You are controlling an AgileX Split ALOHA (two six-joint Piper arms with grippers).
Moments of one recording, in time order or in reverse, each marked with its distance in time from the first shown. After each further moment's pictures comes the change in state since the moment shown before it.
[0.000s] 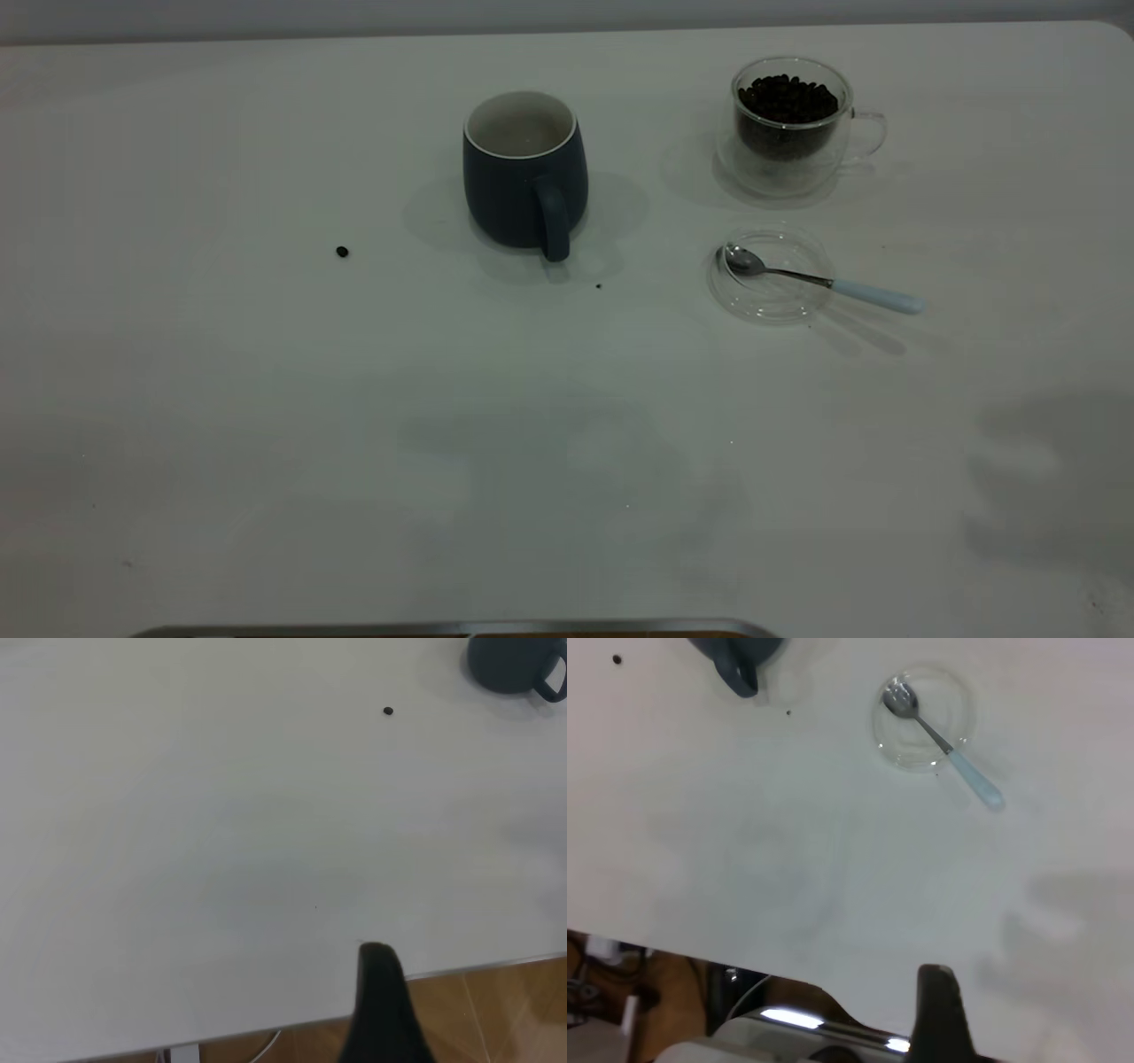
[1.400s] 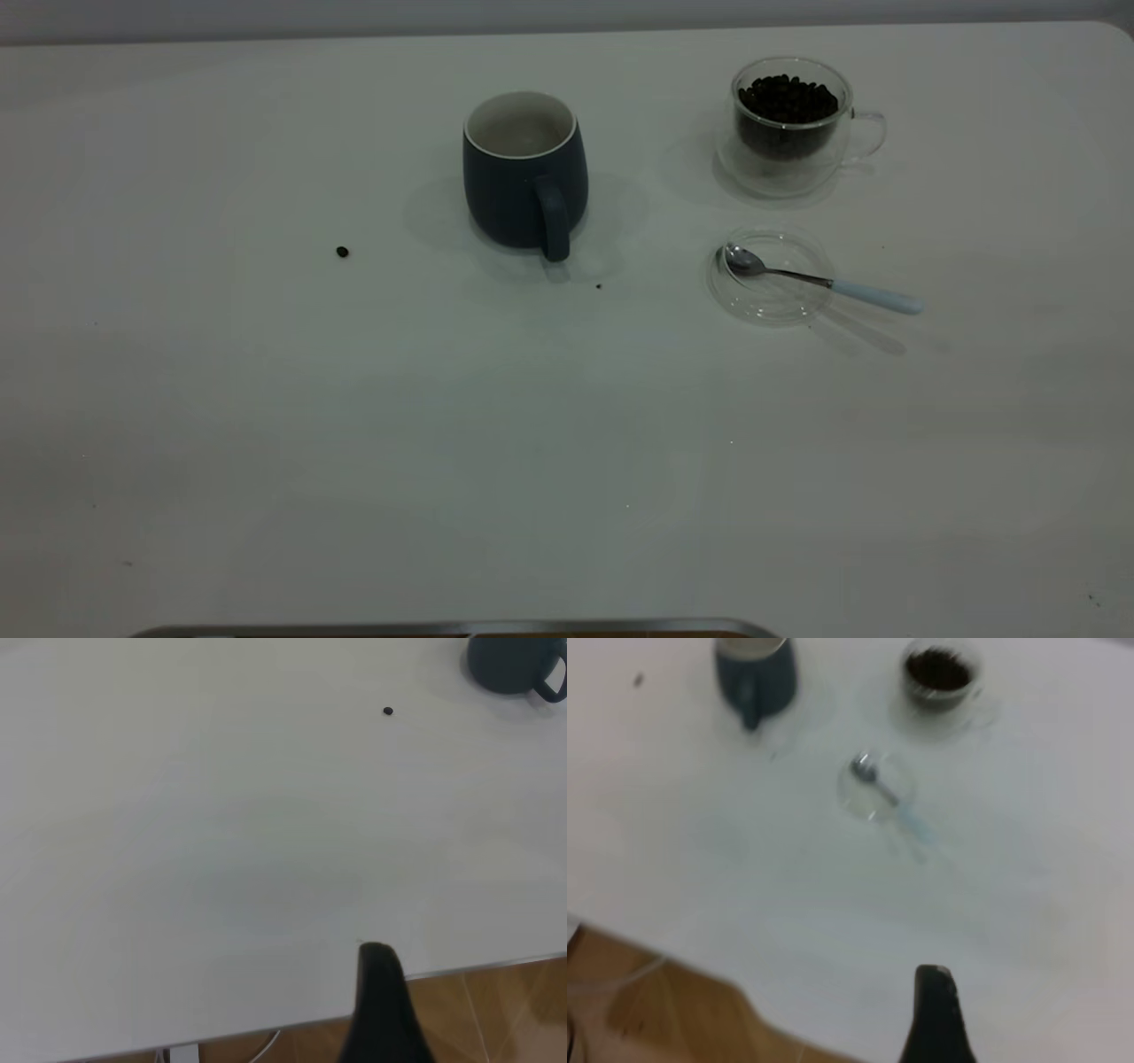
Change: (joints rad) left arm 0.000 0.000 0.000 0.000 0.000 -0.002; right arm 0.002 -0.921 0.208 -0.132 0.252 -0.040
